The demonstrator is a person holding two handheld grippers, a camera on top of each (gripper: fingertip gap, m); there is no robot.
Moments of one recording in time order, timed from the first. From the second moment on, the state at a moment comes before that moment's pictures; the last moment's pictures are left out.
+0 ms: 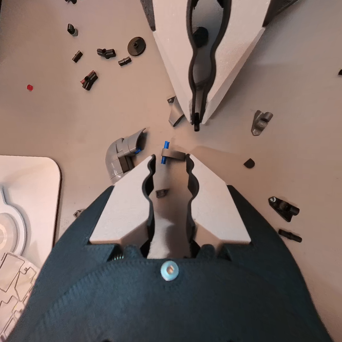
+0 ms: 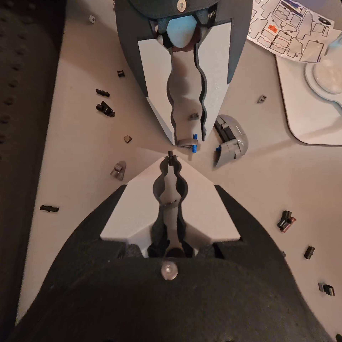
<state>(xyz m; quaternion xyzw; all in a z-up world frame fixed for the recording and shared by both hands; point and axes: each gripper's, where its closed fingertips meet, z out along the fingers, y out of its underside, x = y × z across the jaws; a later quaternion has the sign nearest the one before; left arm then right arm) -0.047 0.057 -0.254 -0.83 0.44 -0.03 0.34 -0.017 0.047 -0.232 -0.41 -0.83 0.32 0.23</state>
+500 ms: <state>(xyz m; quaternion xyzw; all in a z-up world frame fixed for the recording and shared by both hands) -0.017 0.056 -0.218 -0.74 0.52 0.04 0.42 -0.023 0.050 -0.217 -0.45 -0.77 0.40 0.20</state>
